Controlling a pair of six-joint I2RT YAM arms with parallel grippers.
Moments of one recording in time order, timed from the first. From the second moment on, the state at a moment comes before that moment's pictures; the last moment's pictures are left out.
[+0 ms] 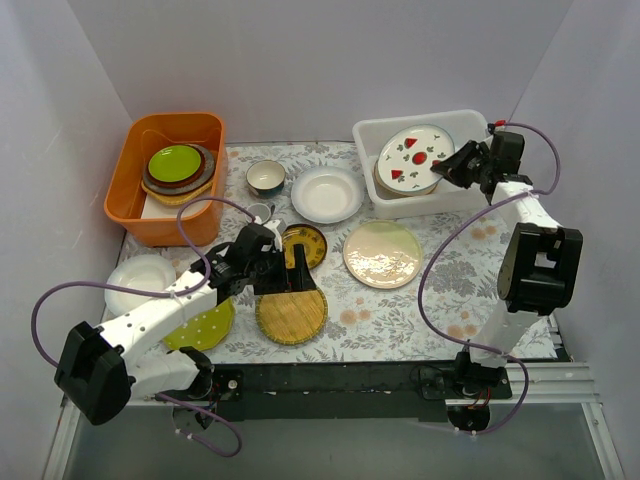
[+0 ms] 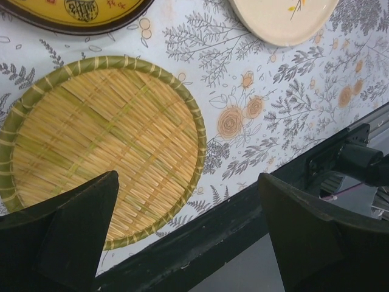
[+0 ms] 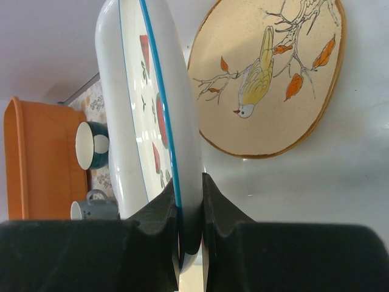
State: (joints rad) left arm -0.68 1.14 0.79 -0.47 0.19 -0.69; right arm -0.12 1.77 1.33 -0.09 -0.52 0.65
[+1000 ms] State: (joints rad) left arm -0.68 1.11 0.67 -0.39 0.27 -0.73; right arm -0.09 2.12 1.54 -0.10 -0.50 0.72
